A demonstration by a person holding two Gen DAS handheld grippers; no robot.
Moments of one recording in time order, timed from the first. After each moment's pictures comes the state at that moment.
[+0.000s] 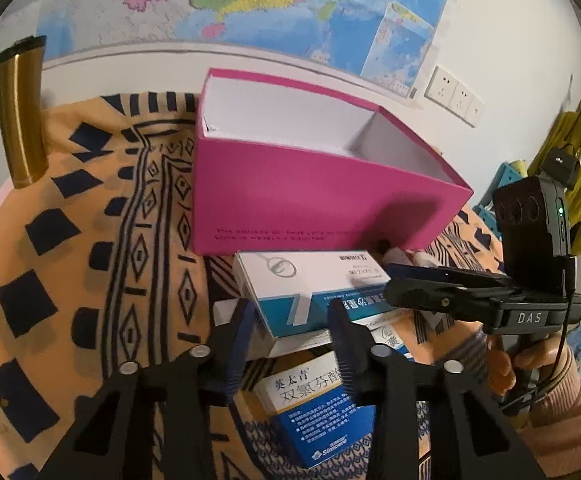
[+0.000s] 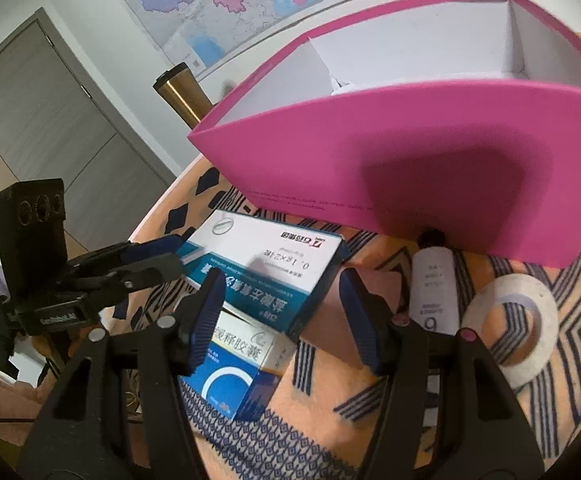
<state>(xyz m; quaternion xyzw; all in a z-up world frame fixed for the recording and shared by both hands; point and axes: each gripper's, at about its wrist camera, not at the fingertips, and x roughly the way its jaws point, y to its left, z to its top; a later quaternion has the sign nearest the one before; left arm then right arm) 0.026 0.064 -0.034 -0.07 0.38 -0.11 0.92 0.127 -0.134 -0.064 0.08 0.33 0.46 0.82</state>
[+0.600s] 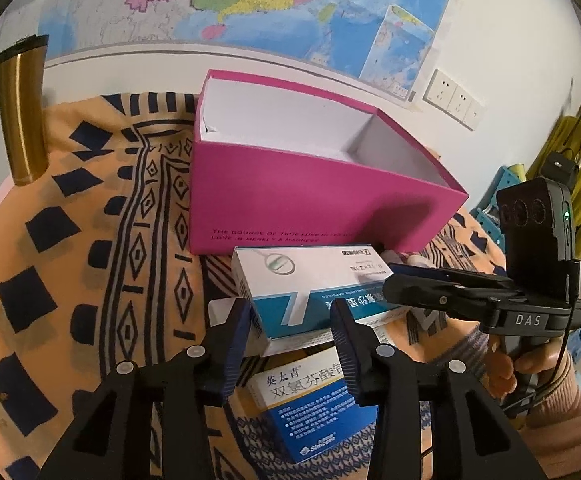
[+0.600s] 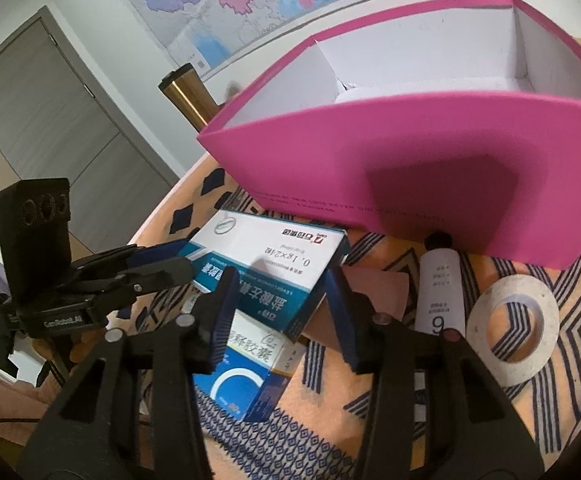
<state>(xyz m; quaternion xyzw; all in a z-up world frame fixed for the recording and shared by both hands) 0.022 0.064 -0.027 -0.08 0.38 -0.11 0.92 0.122 -0.133 -0.056 0.08 0.32 0.46 0.82</state>
